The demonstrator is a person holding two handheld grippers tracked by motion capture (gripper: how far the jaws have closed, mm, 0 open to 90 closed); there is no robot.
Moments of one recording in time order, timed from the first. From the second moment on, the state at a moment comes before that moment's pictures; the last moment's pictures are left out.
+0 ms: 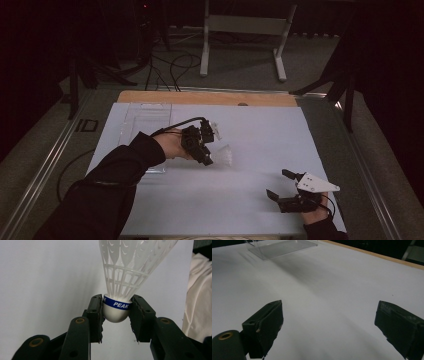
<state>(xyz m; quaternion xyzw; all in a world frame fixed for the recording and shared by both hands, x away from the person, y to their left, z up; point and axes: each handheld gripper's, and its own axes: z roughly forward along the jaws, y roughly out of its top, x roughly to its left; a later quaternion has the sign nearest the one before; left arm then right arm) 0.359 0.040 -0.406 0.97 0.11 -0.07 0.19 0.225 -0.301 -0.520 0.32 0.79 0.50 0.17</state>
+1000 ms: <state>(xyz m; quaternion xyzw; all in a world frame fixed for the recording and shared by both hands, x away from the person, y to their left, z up) 0.369 0.087 -0.355 0.95 0.22 -0.02 0.21 0.225 -0.300 -0.519 0.32 0.79 0.49 0.18</state>
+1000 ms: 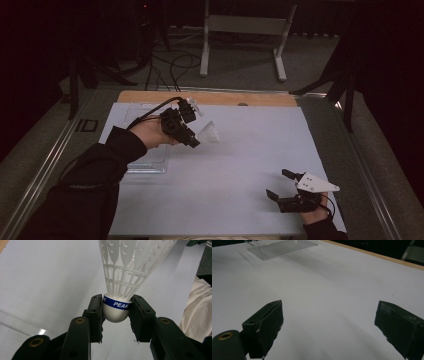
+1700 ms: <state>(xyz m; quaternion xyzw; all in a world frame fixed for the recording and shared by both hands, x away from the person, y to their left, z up) 0.376 0.131 -0.351 0.93 0.31 -0.01 0.21 0.225 -0.300 -0.520 0.32 0.79 0.49 0.17</state>
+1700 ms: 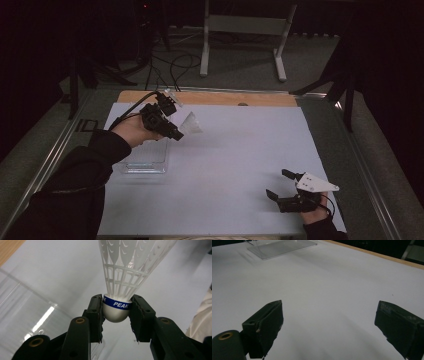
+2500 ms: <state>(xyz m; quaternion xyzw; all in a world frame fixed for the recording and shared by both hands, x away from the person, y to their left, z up) 0.375 0.215 -0.357 0.87 0.44 0.02 0.22 0.225 -0.298 -0.519 0.32 0.79 0.49 0.18</state>
